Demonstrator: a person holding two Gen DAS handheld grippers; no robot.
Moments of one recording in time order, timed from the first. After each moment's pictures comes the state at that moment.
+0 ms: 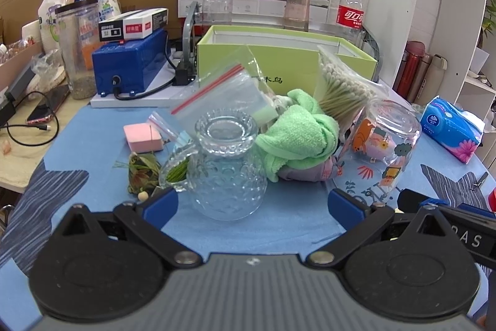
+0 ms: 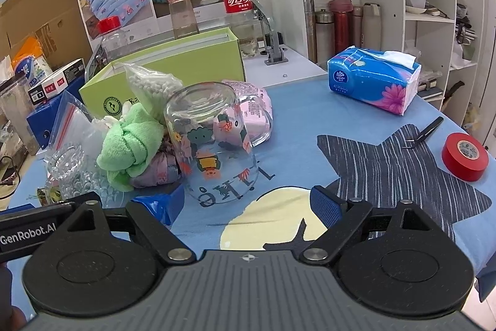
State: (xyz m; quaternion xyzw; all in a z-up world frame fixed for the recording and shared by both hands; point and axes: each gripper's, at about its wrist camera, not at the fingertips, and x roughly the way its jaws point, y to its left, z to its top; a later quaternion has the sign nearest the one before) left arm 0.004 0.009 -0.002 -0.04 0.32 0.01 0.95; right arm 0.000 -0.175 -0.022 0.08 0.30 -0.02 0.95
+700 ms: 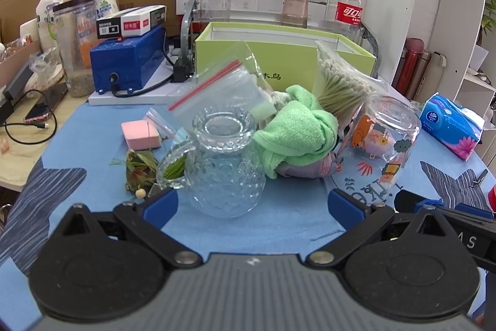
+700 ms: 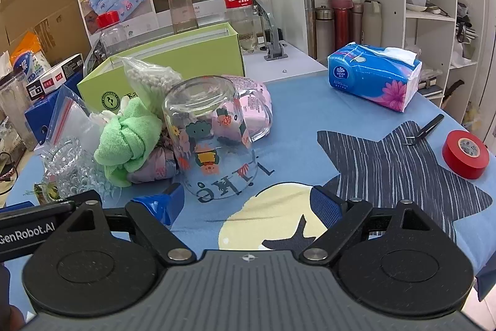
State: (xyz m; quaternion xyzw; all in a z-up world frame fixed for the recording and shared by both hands) left arm 0.005 0.009 -0.004 -0.04 0.33 0.00 0.94; right arm 0.001 -0.174 -0.025 0.08 0.31 -0.02 0.95
